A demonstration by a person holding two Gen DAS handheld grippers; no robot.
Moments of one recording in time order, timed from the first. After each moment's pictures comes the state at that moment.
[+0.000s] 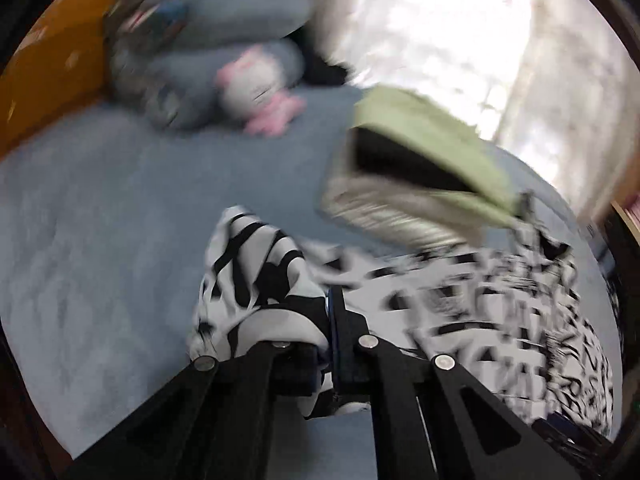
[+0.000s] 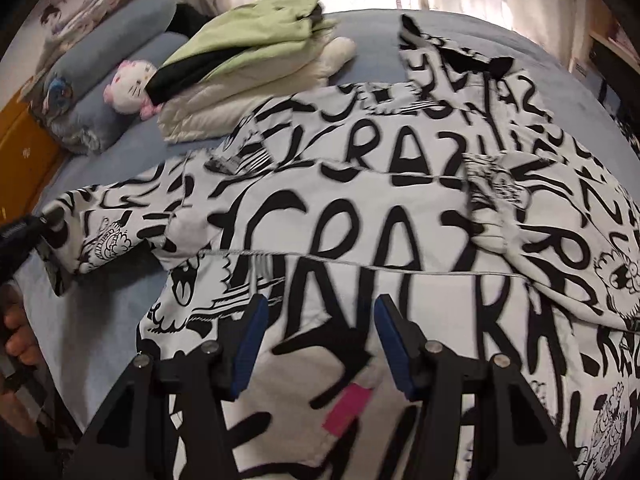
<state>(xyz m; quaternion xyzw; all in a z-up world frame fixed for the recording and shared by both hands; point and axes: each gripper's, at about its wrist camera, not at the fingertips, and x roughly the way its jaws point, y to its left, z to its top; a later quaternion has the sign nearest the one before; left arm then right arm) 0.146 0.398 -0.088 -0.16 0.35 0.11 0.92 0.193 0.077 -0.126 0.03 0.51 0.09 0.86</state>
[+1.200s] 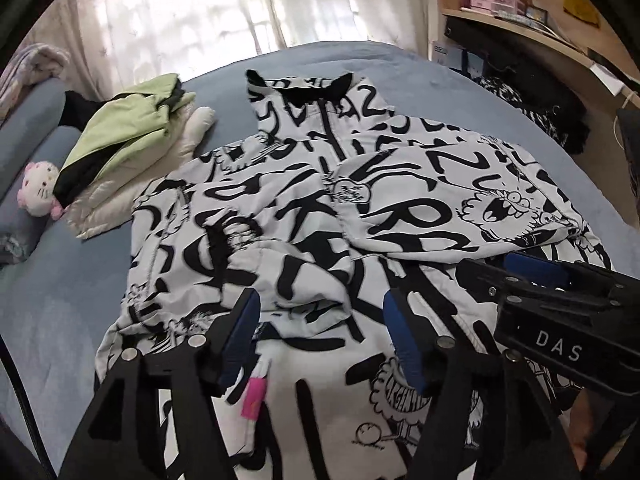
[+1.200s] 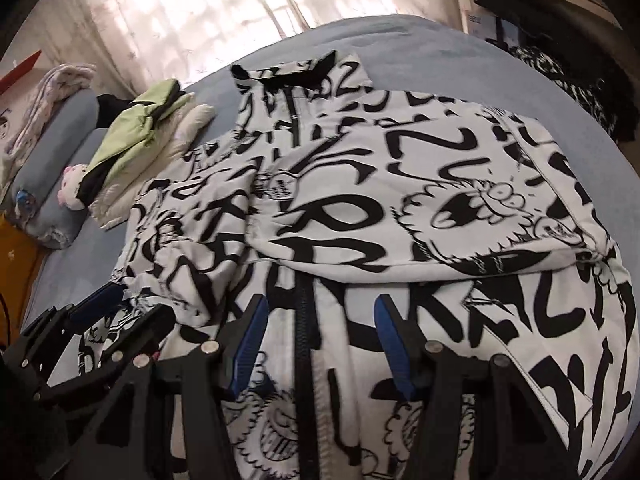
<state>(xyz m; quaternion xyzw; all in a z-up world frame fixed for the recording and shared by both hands) 0.103 0.053 -0.112 0.09 0.42 -0.11 0.90 0.144 -0.116 -0.114 0.13 0.46 0.01 0.88</state>
